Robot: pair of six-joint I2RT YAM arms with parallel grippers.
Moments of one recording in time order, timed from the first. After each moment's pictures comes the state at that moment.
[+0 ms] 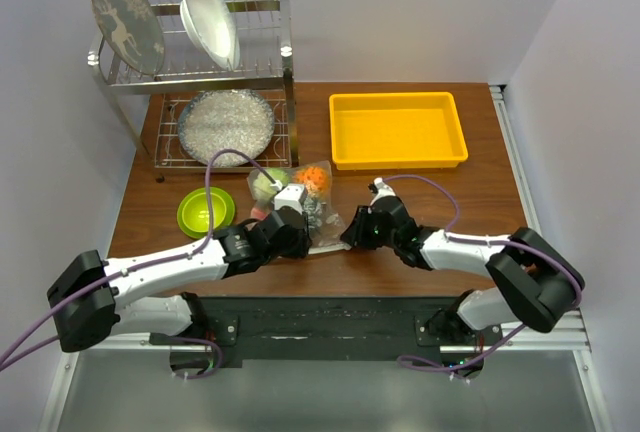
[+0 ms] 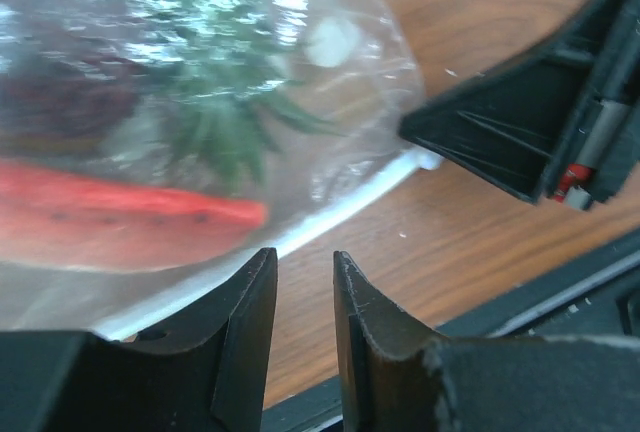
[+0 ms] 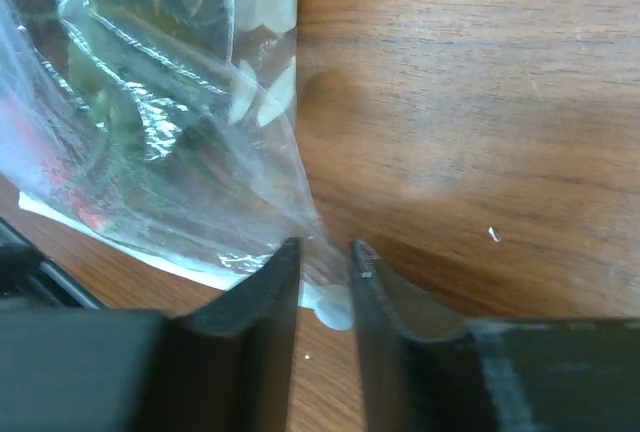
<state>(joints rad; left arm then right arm) -1.01 1.19 0.68 -0.29 -0.32 -0.74 0.73 1.40 0.47 0.26 -0.05 0.78</state>
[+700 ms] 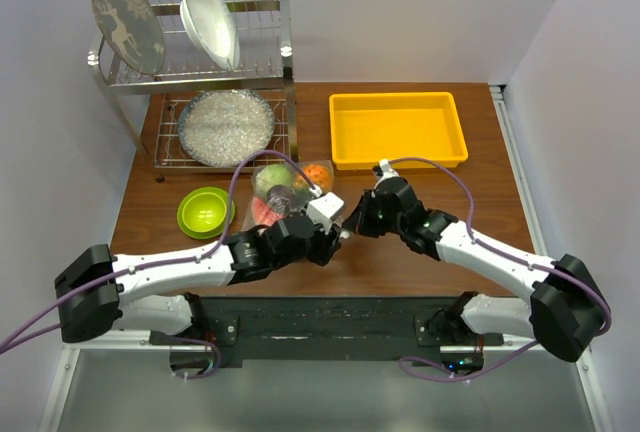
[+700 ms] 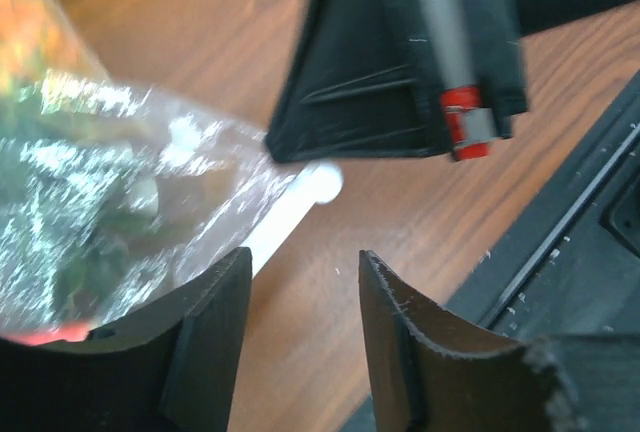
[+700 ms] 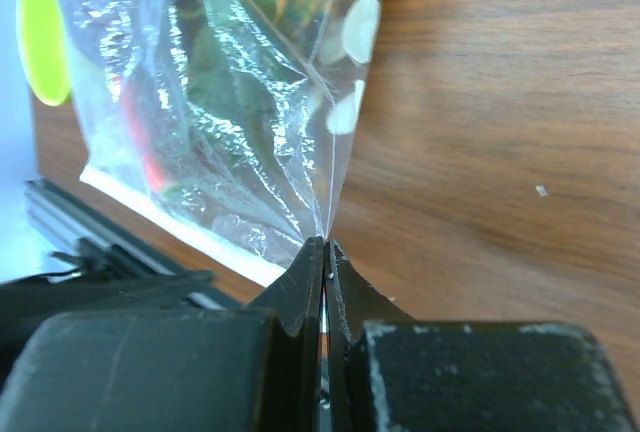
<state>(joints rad) -1.12 1.22 0.69 -0.02 -0.23 -0.32 0.73 1.20 0.66 -0.12 -0.06 0.84</state>
